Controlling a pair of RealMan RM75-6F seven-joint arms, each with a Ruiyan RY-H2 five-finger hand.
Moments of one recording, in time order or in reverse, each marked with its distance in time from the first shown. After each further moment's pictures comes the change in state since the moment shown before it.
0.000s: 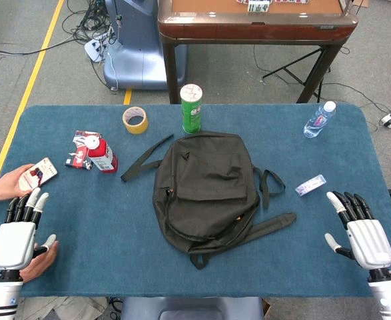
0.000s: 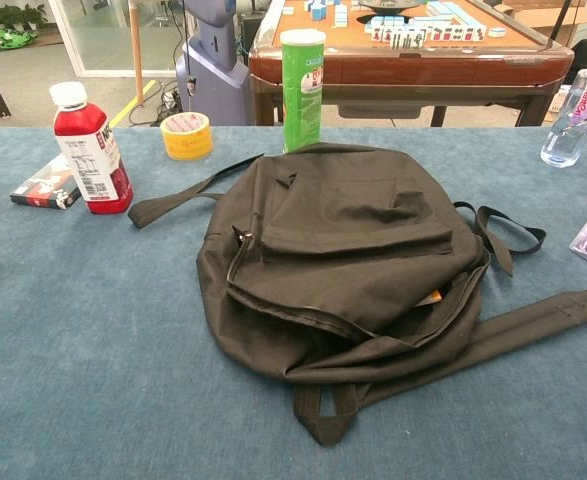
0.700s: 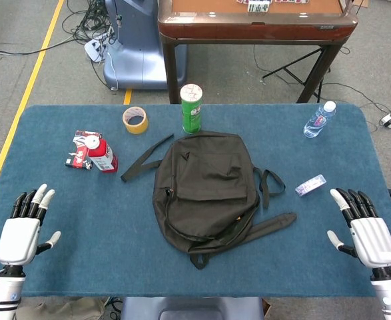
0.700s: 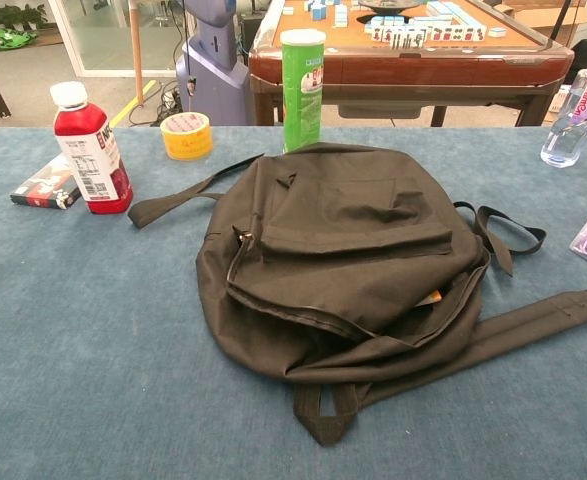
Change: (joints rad) left arm -0.035 0.010 -0.005 0.031 0.036 -0.036 -0.085; right arm -0.001 0.004 0.015 0.014 -0.004 0.024 0.012
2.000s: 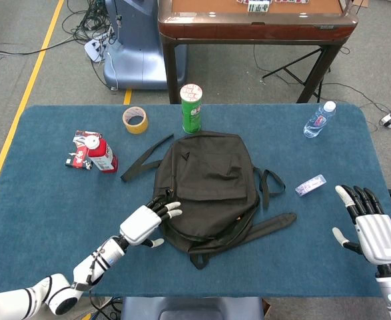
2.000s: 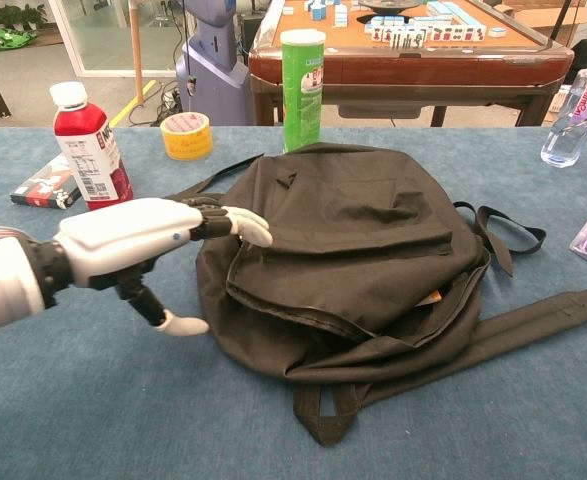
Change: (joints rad) left arm -0.507 -0.407 -0.009 0.336 0.140 -0.516 -0.296; right arm 0.009 0.030 0.010 -0.005 0.026 -0.018 0.005
